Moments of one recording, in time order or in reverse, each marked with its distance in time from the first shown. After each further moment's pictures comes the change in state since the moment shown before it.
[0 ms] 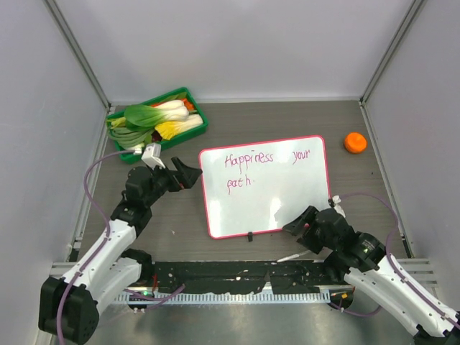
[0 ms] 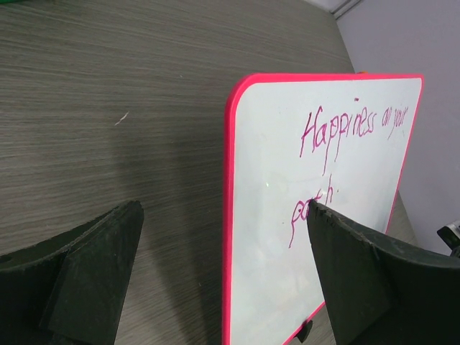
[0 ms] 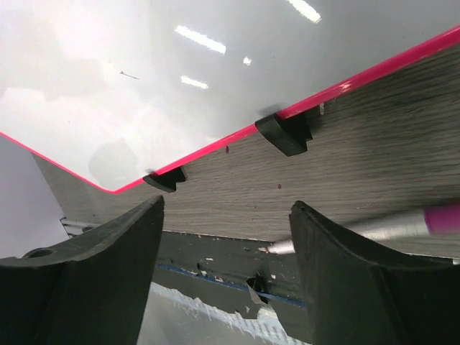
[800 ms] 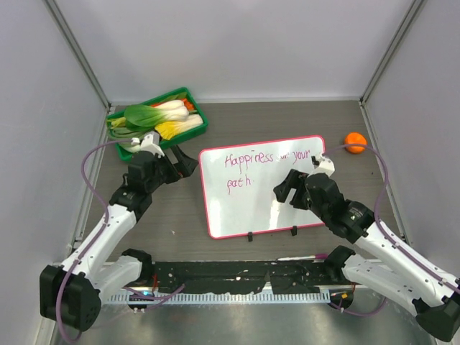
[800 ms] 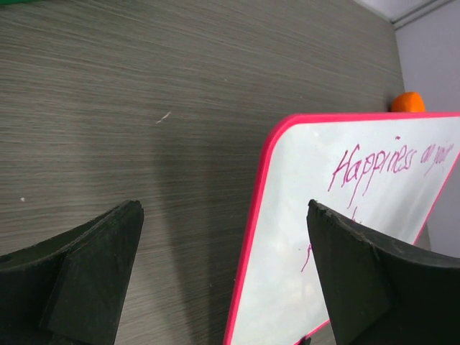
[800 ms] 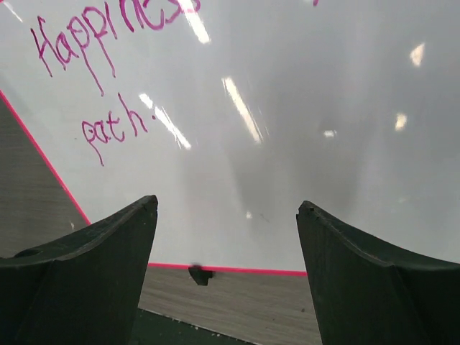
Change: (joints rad) left arm 0.000 0.117 0.189 -0.212 -0.105 -0.013; right arm 0.000 0.421 0.326 0.322 0.208 -0.475
